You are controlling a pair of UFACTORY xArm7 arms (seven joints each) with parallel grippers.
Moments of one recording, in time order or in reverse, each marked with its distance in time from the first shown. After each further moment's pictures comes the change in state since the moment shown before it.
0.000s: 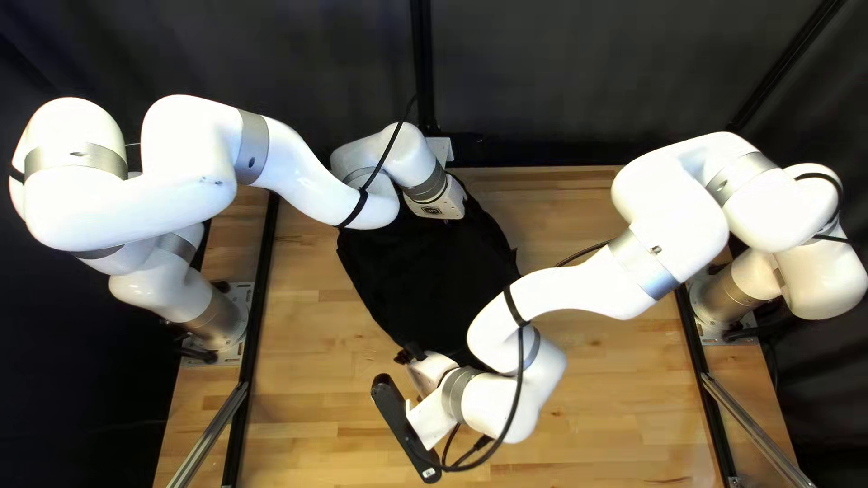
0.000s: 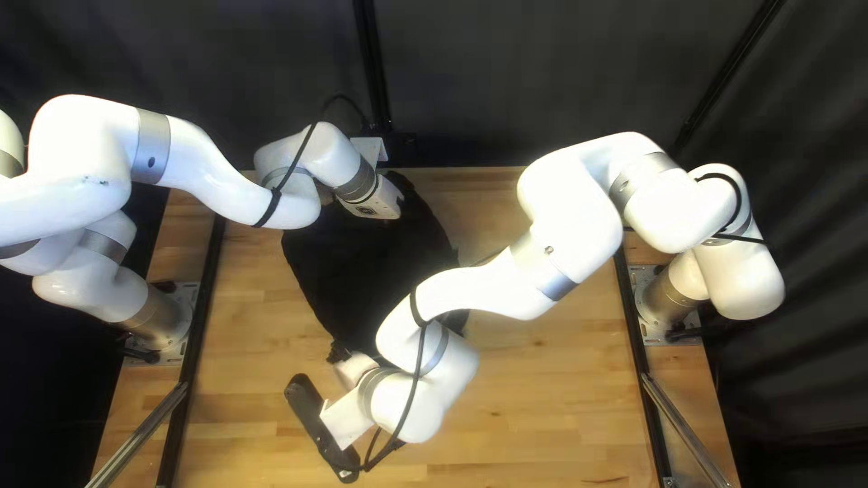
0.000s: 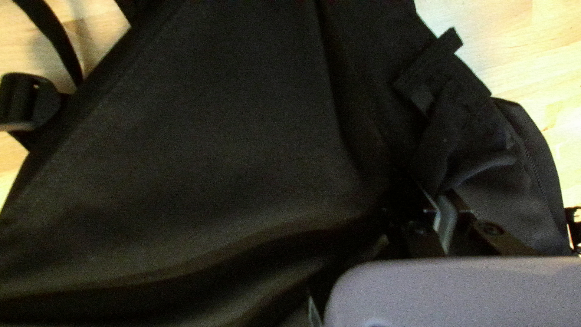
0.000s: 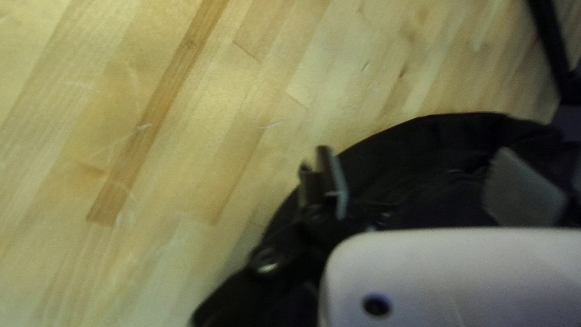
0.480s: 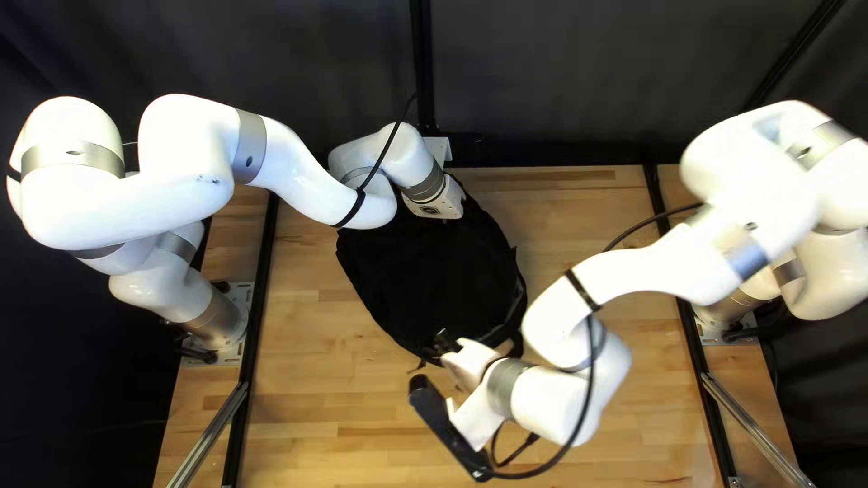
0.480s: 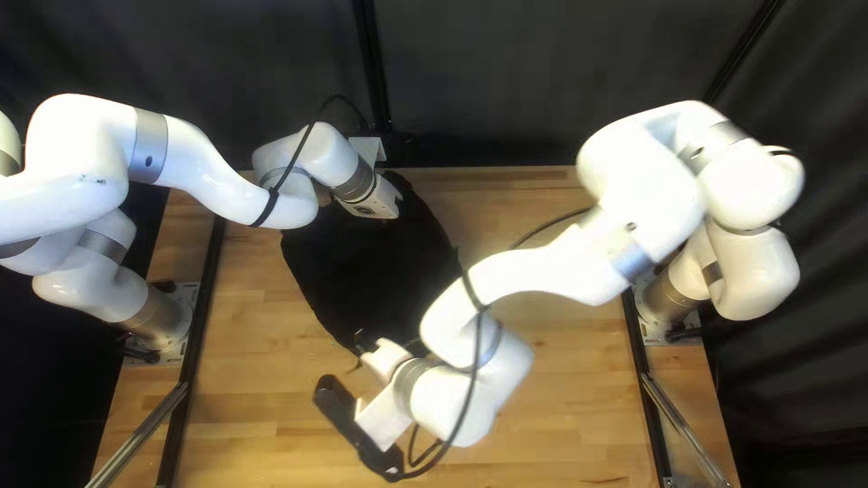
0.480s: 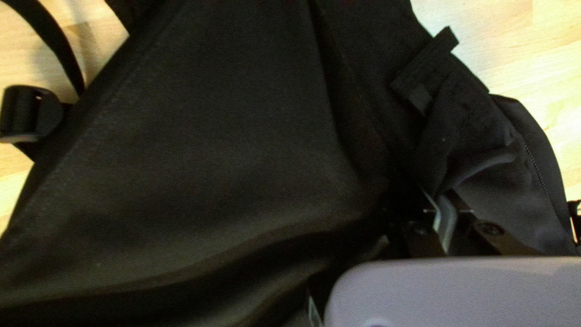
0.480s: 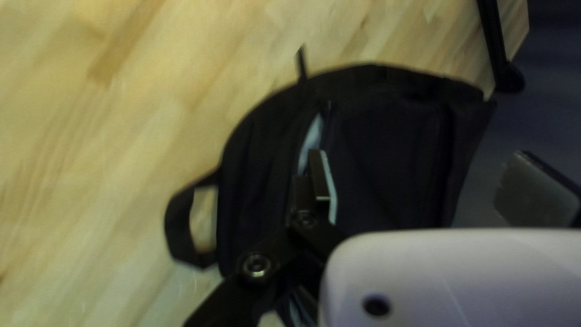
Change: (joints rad) left arm -0.004 -0.036 0.005 -0.003 0.045 0.023 -0.022; right arm -0.023 -0.297 0.053 -0.242 0.137 0.136 -0.129
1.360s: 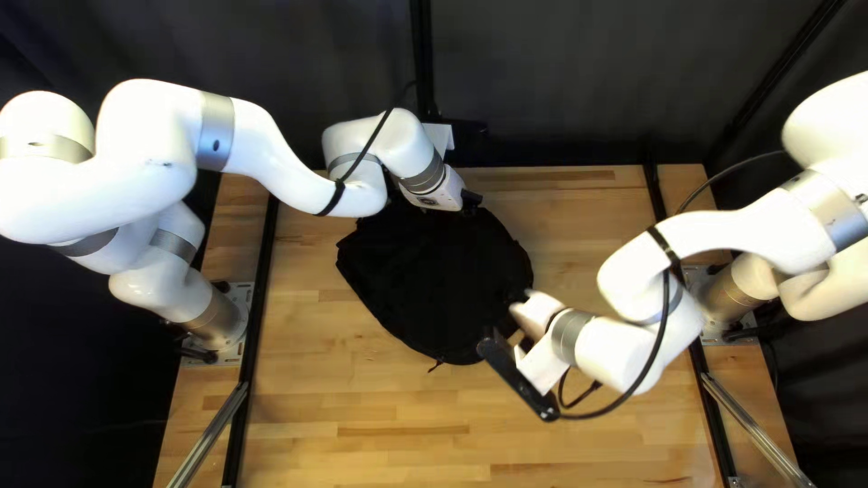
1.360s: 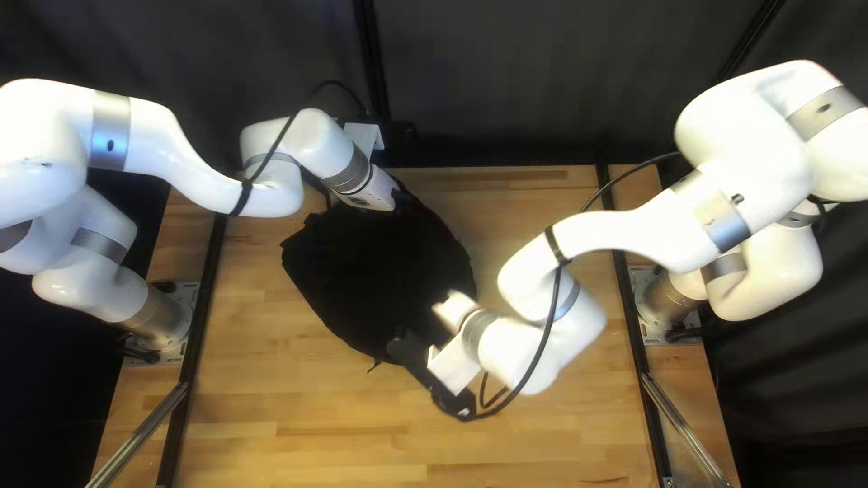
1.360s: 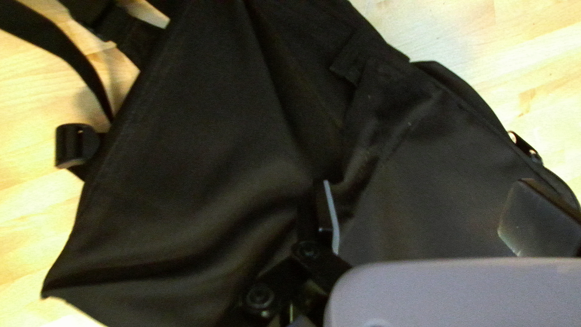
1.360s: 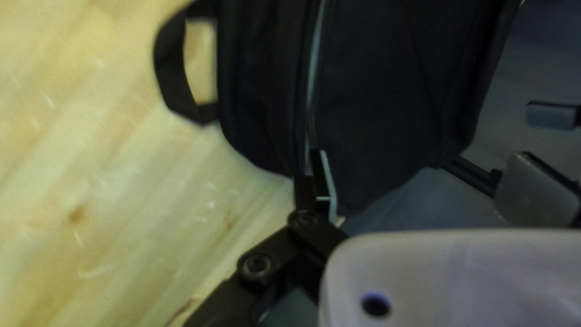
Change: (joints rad) left arm -0.024 -0.139 -0.043 0.047 0.231 0.200 -0.147; right arm -0.076 -0.341 -0.071 -0.378 0.170 -0.031 -0.265
